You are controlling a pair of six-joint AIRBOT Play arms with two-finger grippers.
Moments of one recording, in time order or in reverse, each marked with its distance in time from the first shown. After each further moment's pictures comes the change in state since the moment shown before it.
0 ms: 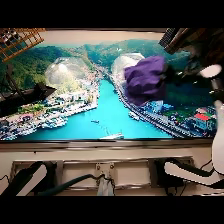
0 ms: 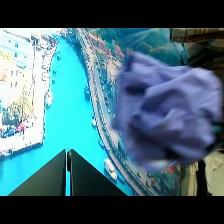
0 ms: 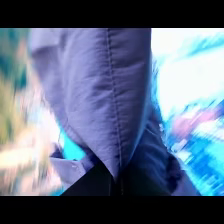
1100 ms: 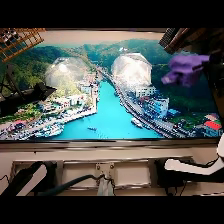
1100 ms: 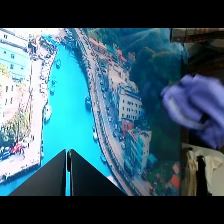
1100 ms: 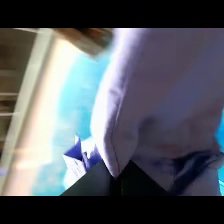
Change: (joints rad) left arm 0.000 0.000 0.000 0.000 0.000 0.000; right arm -0.335 -0.069 0.089 -0.105 -0.192 0.470
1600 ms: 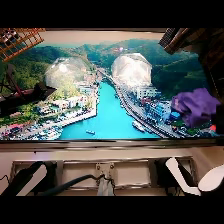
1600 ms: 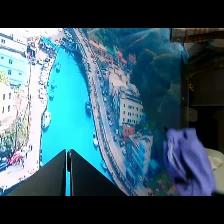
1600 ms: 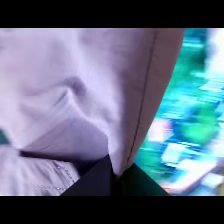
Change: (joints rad) left arm 0.000 0.000 0.000 0.000 0.000 0.000; right arm -0.423 0.455 -0.600 -0.298 0.109 0.055
